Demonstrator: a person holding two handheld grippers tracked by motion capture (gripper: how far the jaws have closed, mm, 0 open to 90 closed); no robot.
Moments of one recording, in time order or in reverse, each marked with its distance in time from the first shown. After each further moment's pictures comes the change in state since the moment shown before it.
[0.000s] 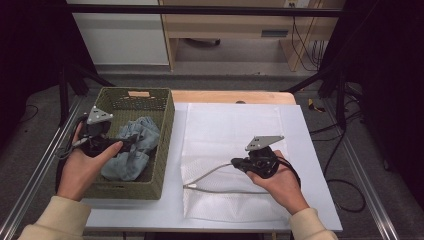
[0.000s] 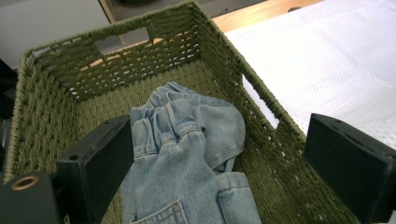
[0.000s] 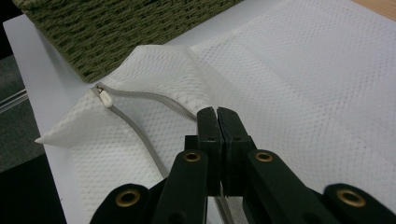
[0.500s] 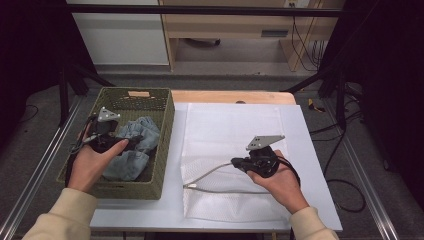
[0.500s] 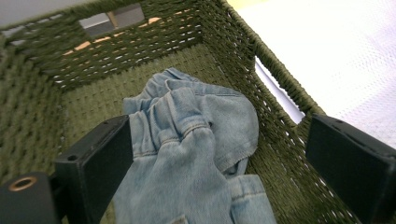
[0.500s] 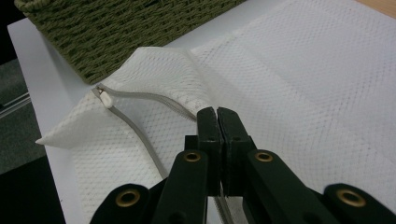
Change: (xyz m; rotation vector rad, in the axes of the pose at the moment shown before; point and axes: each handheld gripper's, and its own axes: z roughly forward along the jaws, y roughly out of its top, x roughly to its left) left arm 0.011 -0.007 0.038 0.042 -0.029 0.002; right arm -0.004 -0.002 0.002 -0.010 0.016 0.002
